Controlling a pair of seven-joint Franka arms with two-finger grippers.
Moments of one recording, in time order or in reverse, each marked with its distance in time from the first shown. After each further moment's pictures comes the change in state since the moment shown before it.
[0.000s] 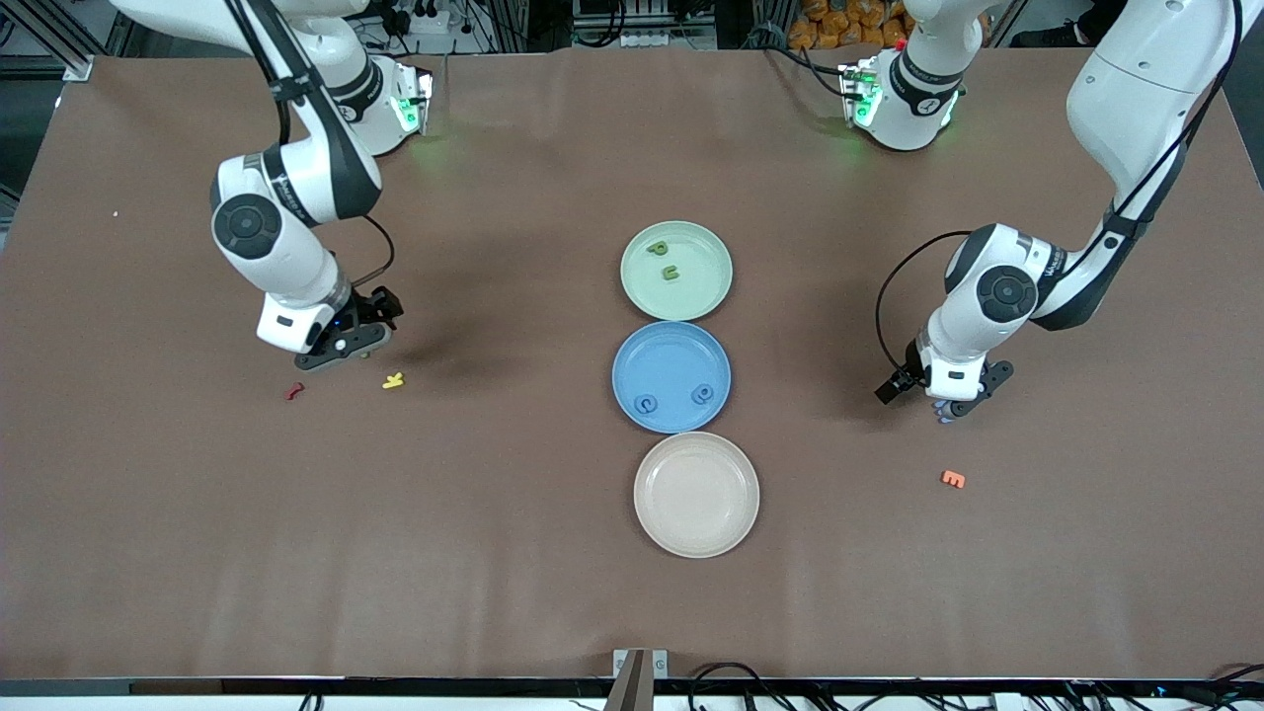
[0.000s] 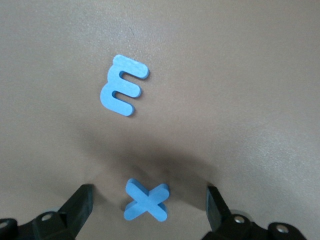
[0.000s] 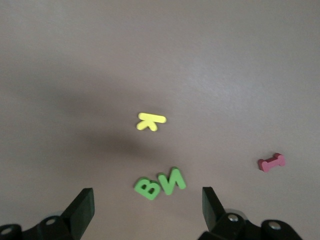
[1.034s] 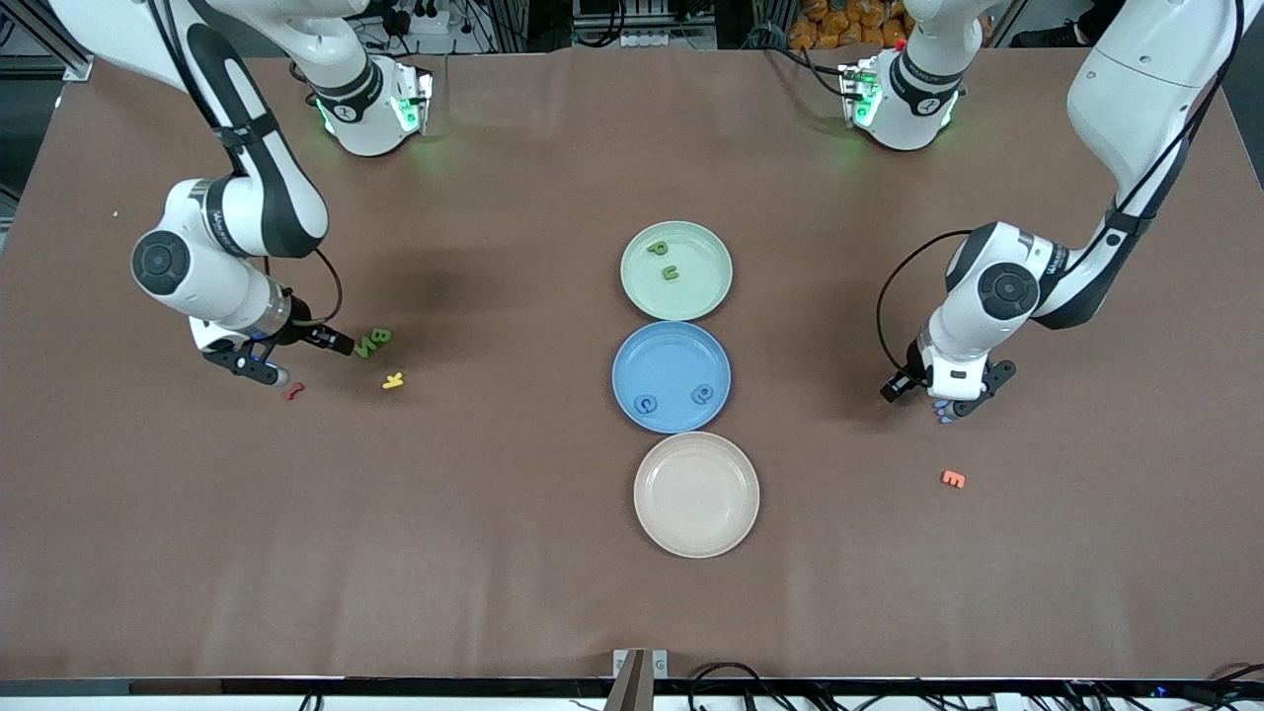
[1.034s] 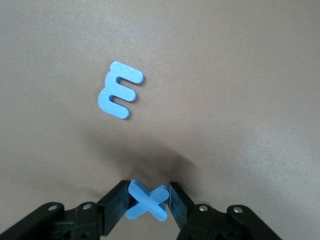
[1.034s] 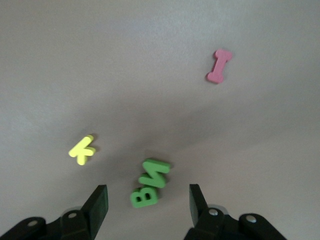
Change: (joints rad) left arm -0.002 -0.013 -0.004 0.001 0.001 0.003 -0.013; right arm -0.003 0.060 -0.160 0.003 0.251 0.001 0.537
